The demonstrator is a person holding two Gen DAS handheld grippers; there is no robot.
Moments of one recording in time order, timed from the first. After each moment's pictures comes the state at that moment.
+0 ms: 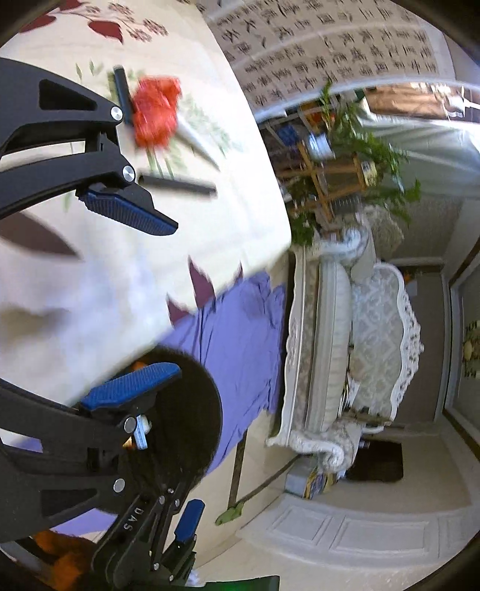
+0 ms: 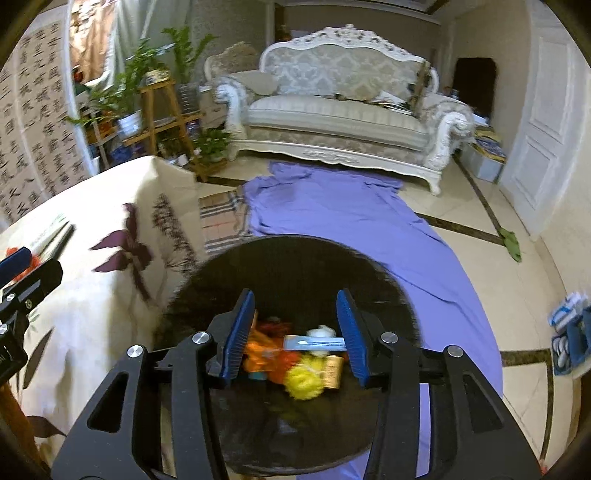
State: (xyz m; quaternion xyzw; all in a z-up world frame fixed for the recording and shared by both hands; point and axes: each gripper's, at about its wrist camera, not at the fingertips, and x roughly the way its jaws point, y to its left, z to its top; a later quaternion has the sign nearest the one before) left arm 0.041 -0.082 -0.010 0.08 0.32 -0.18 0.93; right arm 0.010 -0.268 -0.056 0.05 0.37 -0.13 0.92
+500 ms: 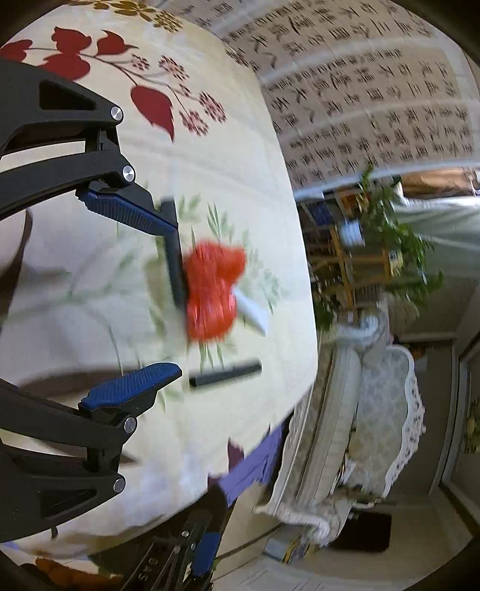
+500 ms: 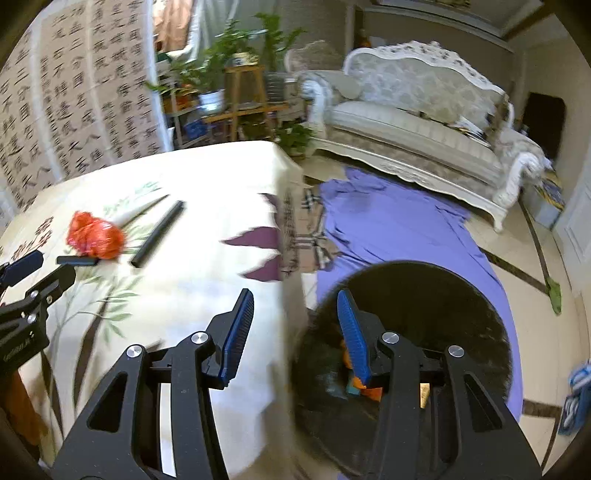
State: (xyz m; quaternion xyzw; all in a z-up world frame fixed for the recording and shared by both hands) left arm 0.057 0.047 -0.023 0.05 0.35 -0.04 0.93; right arm 0.047 -0.150 -0.044 -0.01 0.37 -0.01 0.93
